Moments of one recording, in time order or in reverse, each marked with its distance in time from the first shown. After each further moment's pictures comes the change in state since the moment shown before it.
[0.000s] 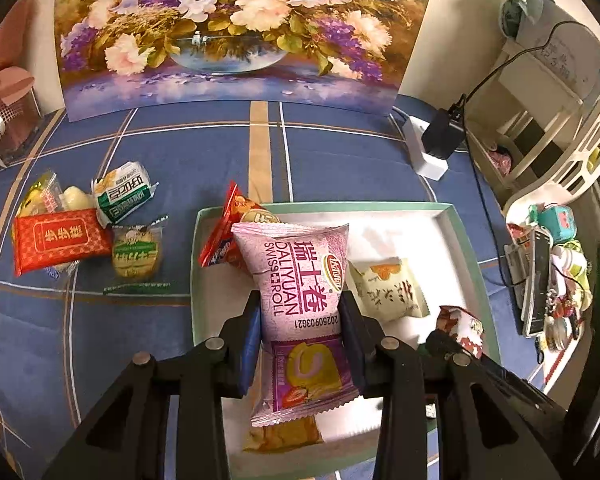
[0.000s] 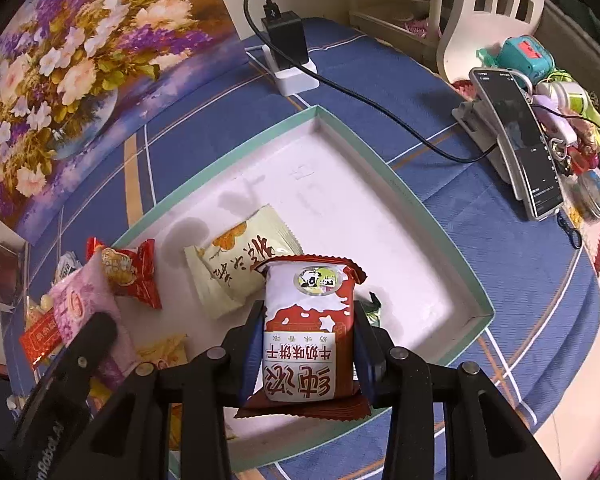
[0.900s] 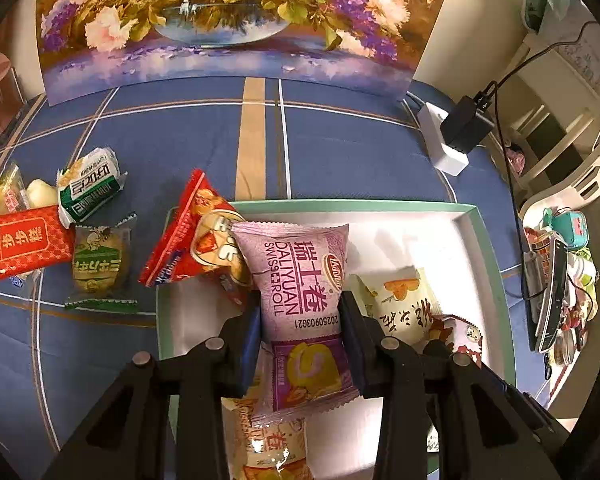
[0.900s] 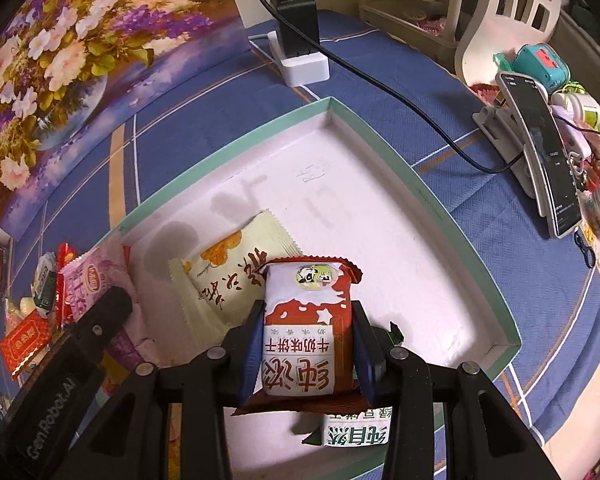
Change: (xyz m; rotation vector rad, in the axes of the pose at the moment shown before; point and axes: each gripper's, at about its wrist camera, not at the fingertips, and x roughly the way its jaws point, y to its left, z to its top) left arm 0.049 0.000 0.011 -0.031 0.054 -0.017; right arm 0.033 0.006 0.014 -0.021 0.001 -0.039
